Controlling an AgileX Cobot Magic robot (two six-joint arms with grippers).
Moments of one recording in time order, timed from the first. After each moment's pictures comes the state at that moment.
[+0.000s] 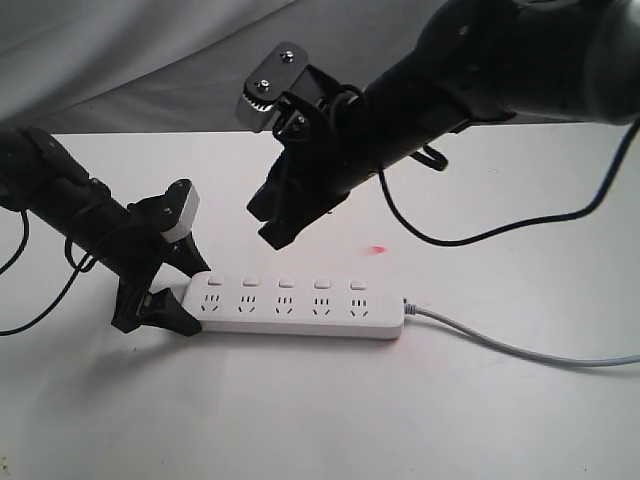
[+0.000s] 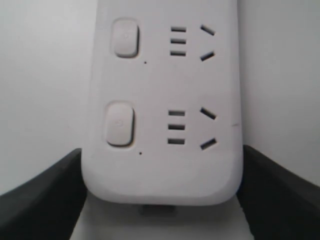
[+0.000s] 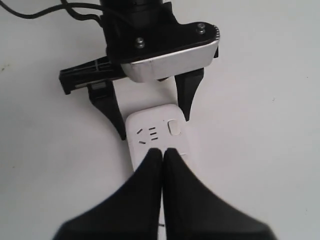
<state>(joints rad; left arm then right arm) -0.24 2.16 -1.28 -0.78 0.97 1.97 0.43 1.88 -1.43 0.75 0.72 -1.11</state>
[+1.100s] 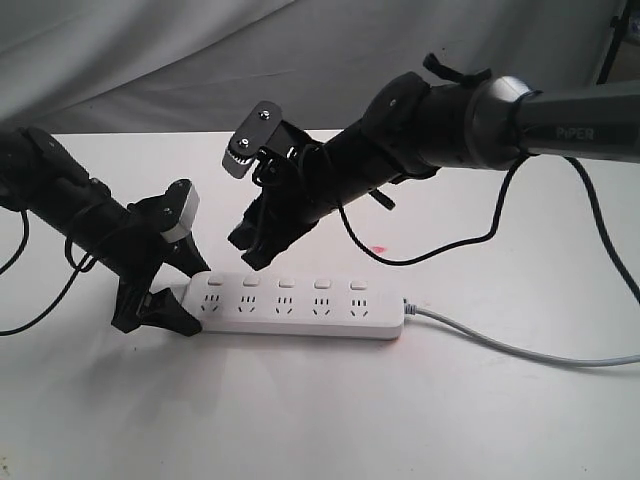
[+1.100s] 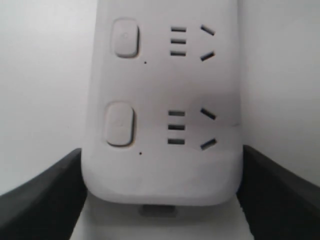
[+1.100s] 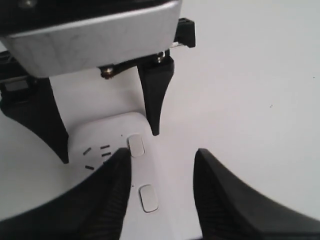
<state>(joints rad) -0.24 2.16 -1.28 -0.78 0.97 1.97 0.43 2.12 -1.52 0.92 0.59 -1.33</state>
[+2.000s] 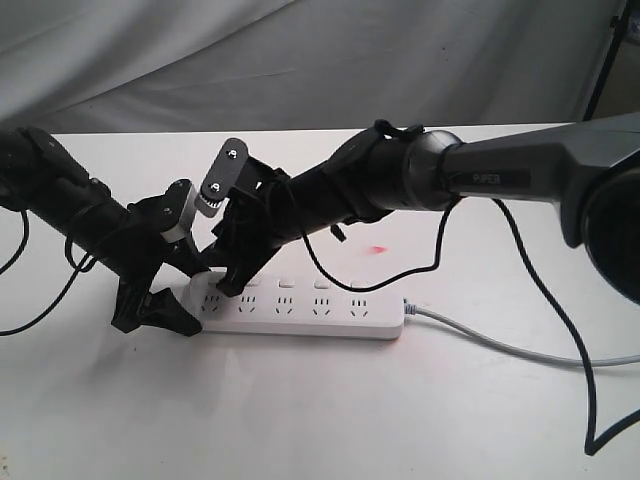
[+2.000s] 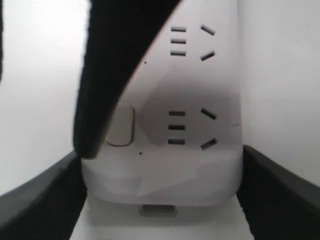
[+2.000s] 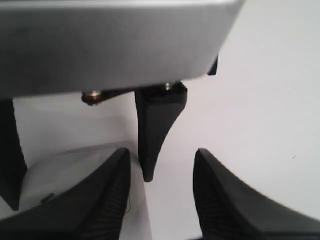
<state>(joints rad) -0.24 2.16 -1.28 -0.78 0.97 1.97 0.48 2.29 -1.60 1.20 0.50 -1.71</state>
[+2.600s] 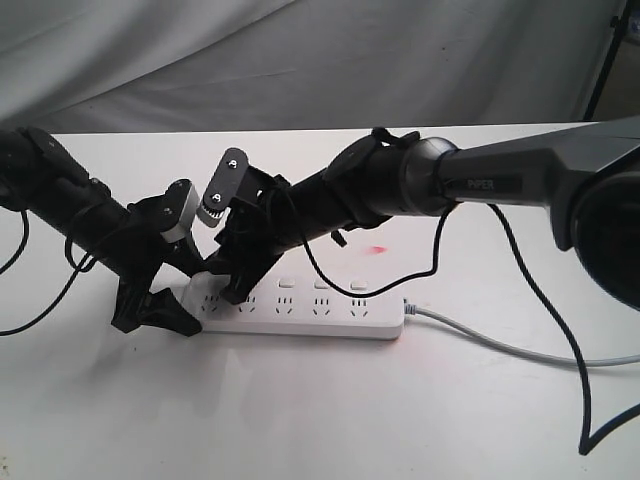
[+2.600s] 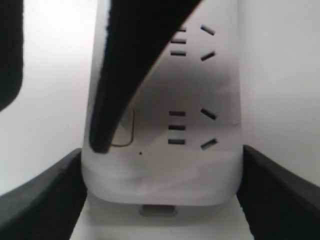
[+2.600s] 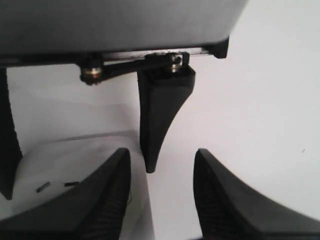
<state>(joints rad) -0.24 2.16 -1.28 -0.78 0.97 1.97 0.48 2.31 -1.60 1.19 0.50 -1.72</state>
